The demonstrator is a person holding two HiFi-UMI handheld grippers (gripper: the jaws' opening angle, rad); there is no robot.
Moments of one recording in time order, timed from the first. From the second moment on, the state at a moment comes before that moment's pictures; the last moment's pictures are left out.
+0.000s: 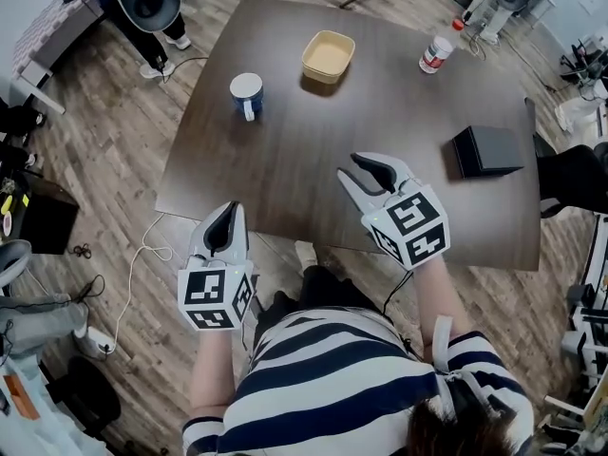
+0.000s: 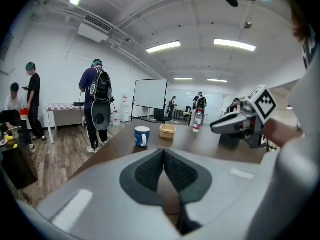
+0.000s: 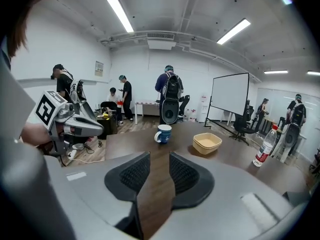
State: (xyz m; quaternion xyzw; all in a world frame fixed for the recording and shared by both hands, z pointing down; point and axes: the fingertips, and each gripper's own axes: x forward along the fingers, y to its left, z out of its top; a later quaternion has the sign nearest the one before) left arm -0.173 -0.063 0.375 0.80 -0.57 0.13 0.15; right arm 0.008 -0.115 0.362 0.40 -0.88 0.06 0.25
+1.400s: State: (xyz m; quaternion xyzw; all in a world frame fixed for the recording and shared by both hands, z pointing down) left arm -0.127 -0.268 0.408 0.79 -0.57 0.16 0.18; right arm 0.018 -0.374 0.418 0.35 -0.88 0.05 0.30
